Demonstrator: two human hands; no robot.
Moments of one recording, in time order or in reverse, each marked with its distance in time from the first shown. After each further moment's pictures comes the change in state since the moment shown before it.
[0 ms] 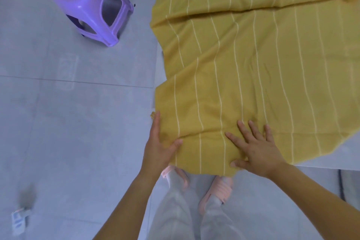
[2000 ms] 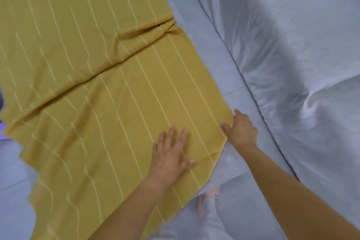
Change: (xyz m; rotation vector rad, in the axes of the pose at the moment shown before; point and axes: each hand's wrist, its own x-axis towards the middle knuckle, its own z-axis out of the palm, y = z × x) left_hand 0.054 0.161 0.314 1.081 -0.664 0.490; right_hand -0.062 0.276 0.030 0.935 0.128 1.141
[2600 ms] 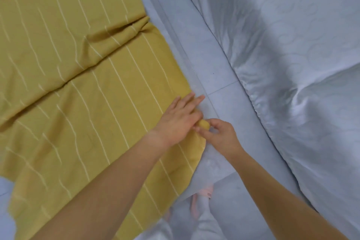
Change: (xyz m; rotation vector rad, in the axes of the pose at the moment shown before) left_hand 0.108 0.086 -0.055 0.254 0.095 0.542; right_hand -0.003 0.016 -0.016 0.820 -0.261 -0.168
